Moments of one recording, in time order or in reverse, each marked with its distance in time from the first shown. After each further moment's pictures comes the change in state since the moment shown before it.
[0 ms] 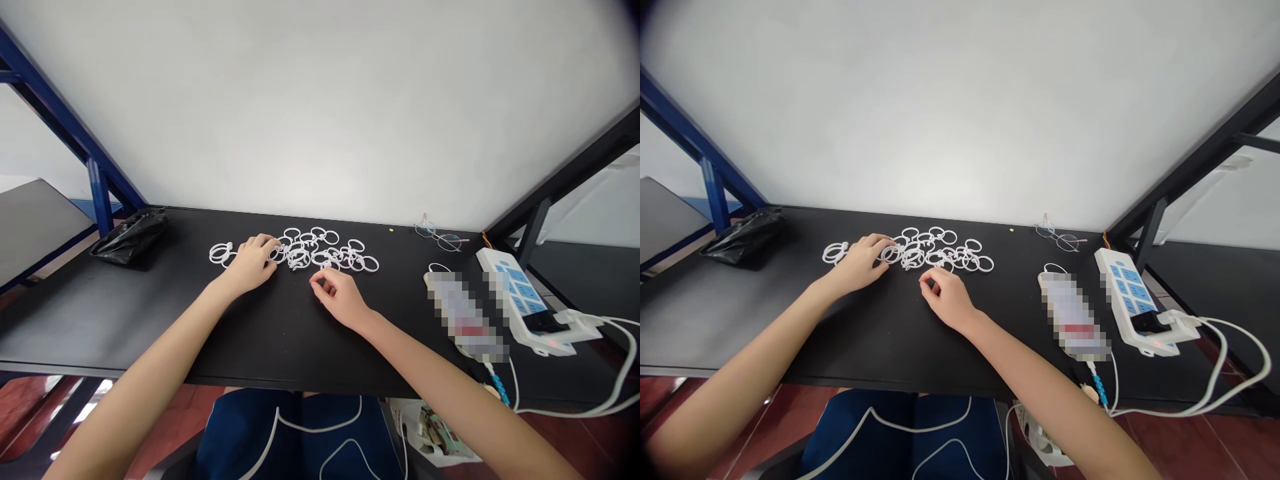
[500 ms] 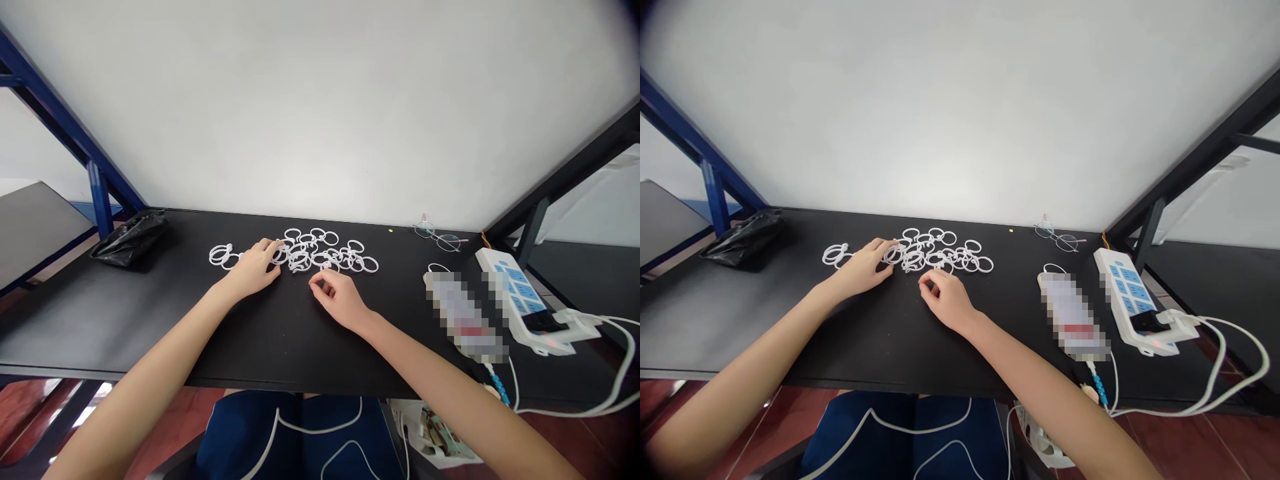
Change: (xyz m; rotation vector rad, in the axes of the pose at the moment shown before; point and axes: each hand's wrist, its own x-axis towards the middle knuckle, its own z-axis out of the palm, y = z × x) left_hand -0.001 0.003 0.005 -0.105 -0.007 0.029; right_hand -0.001 0.000 0.000 -0.016 -0.005 -0.028
